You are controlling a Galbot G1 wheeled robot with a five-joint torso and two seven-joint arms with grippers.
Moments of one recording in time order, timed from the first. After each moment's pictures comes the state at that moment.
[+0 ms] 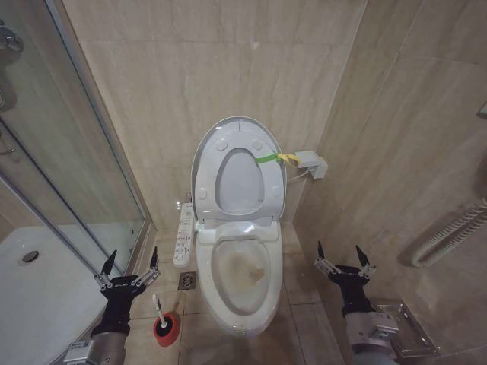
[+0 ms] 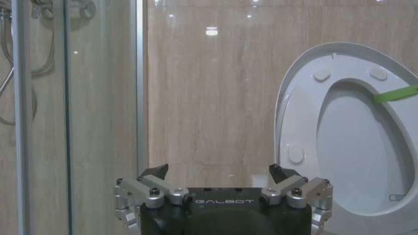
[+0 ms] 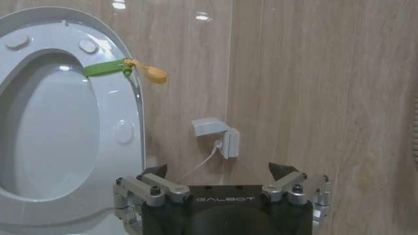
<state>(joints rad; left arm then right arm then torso) 1.72 -1.41 -0.64 -2.27 -0.19 -0.12 -0.09 -1.66 1.43 0.58 2.22 0.11 0.02 0.25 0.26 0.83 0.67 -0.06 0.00</state>
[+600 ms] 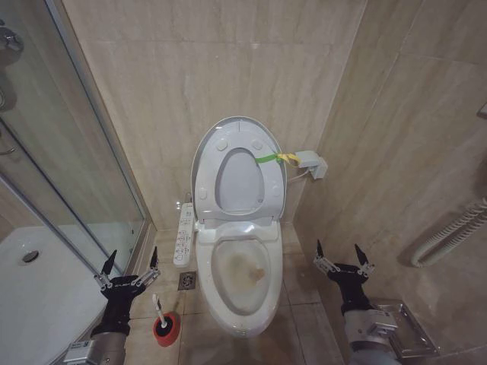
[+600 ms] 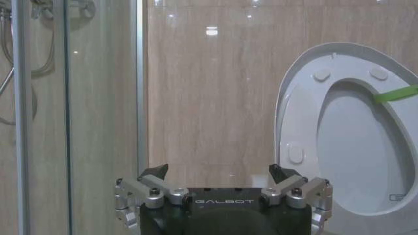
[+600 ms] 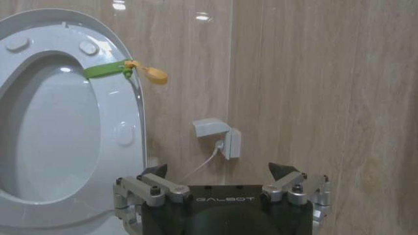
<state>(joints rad) 1.72 -1.41 -0.64 -2.27 -0.19 -0.12 -0.09 -1.65 1.43 0.58 2.22 0.12 0.01 0.25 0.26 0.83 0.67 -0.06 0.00</state>
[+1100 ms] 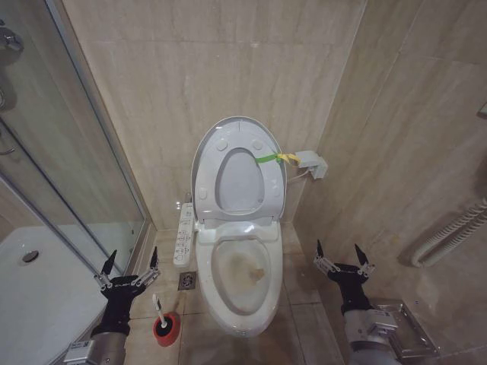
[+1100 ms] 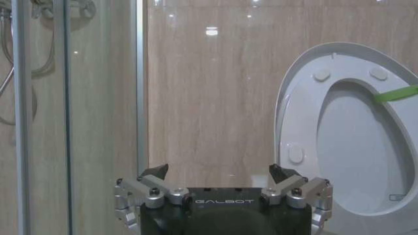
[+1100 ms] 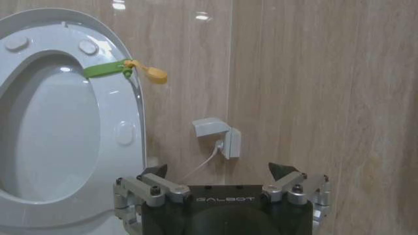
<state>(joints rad) 1.72 -1.41 -0.64 -2.27 -0.19 -0.12 -0.09 -1.65 1.43 0.58 2.22 0.12 0.01 0.25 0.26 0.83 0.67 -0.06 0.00</state>
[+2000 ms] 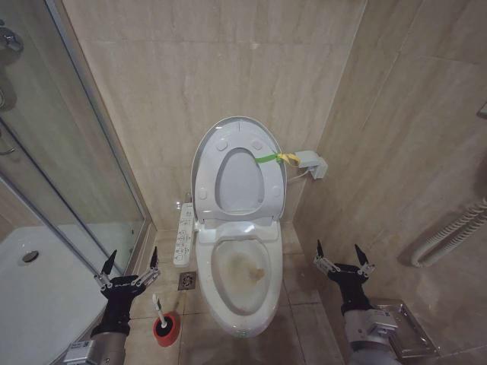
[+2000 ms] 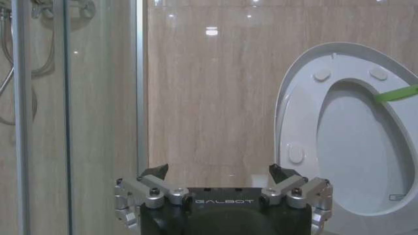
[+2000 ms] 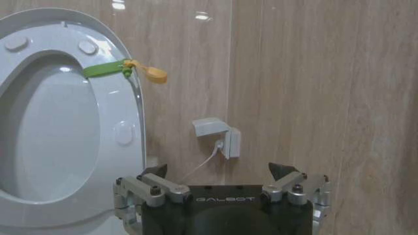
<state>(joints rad) 1.72 -1.41 -0.64 -2.27 -0.19 -0.12 -0.09 -1.65 1.43 0.58 2.22 0.12 0.01 0.25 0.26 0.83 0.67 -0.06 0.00</state>
